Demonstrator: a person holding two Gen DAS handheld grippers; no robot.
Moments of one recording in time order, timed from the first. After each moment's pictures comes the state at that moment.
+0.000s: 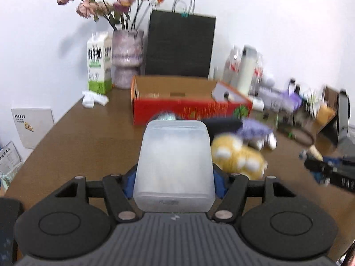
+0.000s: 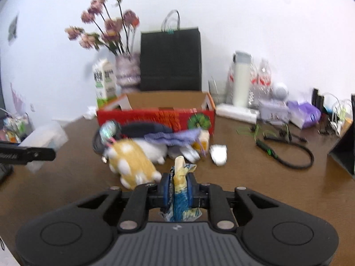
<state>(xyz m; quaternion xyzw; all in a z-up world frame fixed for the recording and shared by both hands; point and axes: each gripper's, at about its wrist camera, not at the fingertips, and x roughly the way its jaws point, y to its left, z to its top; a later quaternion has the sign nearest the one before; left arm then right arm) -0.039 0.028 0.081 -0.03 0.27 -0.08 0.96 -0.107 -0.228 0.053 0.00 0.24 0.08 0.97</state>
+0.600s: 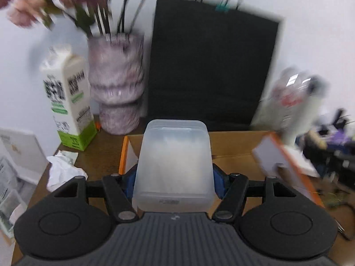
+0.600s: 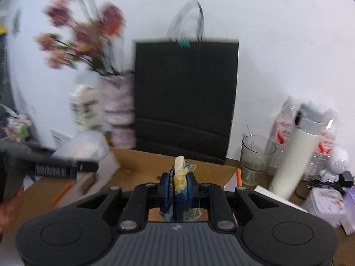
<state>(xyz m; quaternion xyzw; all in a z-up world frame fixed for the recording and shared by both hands) 0.317 0.002 0.126 -0.02 0.35 -0.04 0.94 0.252 -0.200 0.142 -0.03 0.29 0.14 0.95</state>
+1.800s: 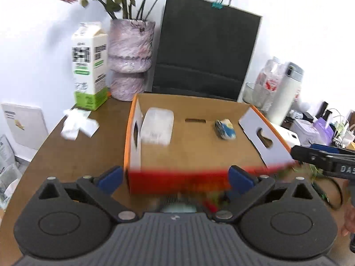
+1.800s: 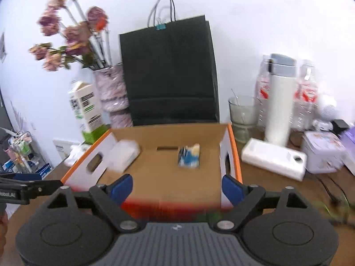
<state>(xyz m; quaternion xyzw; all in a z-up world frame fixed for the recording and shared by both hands) 0.157 0.027 0.112 -0.06 0.32 -0.05 0.94 0.134 -0.228 0.097 0.05 0.28 0.12 0.95</state>
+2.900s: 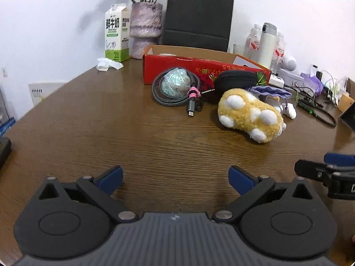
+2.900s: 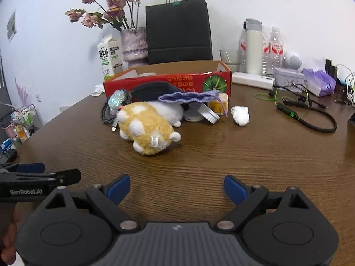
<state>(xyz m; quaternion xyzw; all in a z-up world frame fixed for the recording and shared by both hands) -0.051 -0.001 0.014 -0.04 0.31 -0.01 0.95 -0.102 -0.209 -0.004 0.03 0.30 0.10 0.95</state>
